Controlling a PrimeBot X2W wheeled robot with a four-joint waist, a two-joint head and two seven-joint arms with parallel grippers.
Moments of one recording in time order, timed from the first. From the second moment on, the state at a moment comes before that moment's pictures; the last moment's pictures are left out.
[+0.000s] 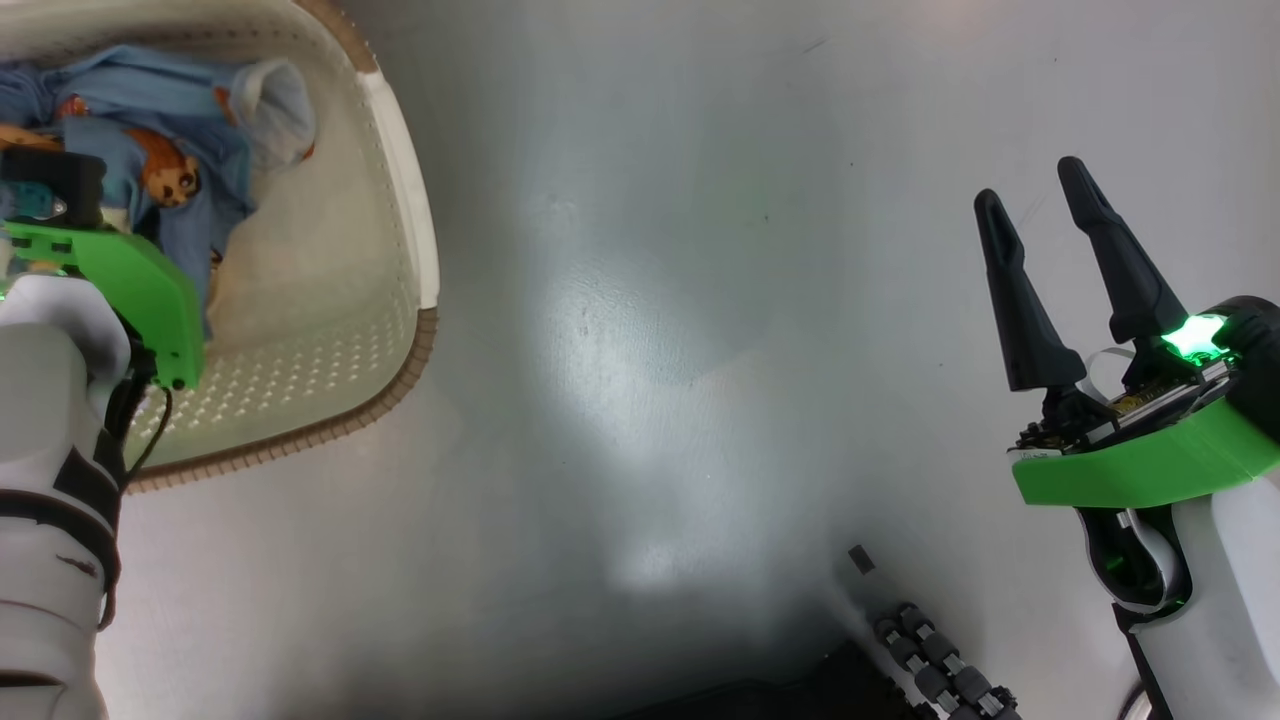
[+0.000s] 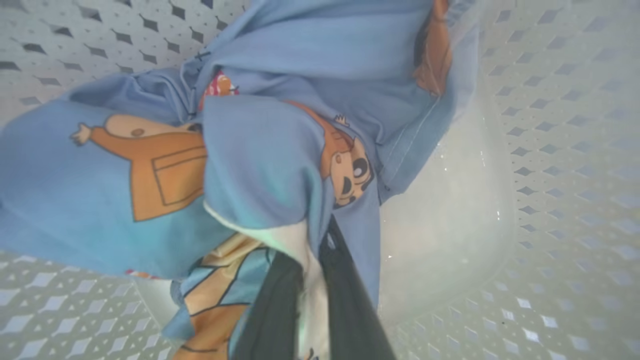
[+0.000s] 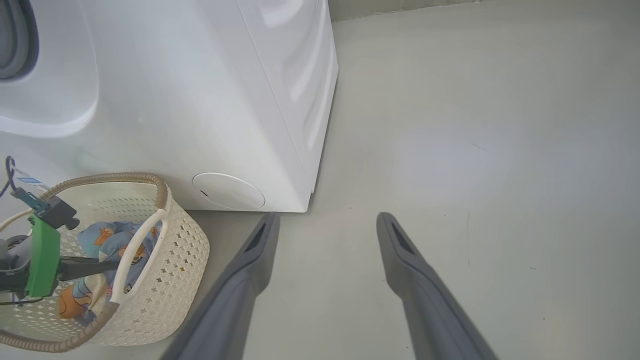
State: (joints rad) left arm -1.13 0.23 -0.17 1.29 -0.02 -0.04 -0.10; right arm -0.40 -0.28 0.16 -0.03 0.48 0.13 -0.26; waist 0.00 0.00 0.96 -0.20
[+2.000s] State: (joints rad) left arm -0.01 0.07 0.09 0.22 -0.08 -0.09 -0.25; right arm 0.10 -0.28 -0.01 0.08 0.46 0.13 -0.26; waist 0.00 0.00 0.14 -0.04
